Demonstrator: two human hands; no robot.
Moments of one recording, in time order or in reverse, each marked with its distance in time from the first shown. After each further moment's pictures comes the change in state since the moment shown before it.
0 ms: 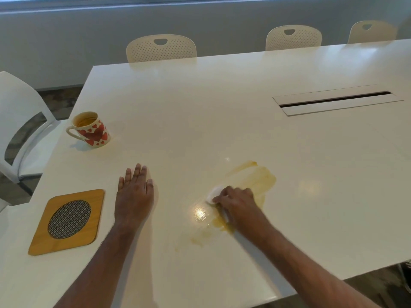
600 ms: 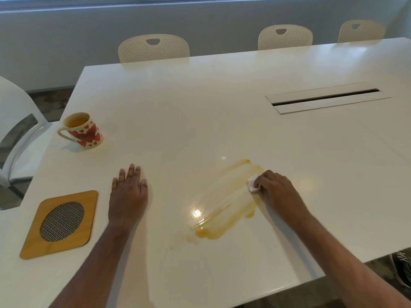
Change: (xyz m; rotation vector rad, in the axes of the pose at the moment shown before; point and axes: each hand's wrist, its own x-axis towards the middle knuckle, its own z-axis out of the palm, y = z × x) left_hand 0.001 -0.002 0.003 0.009 -0.005 0.009; right_hand -0.022 0.095 -0.051 -0.094 0.054 0.204
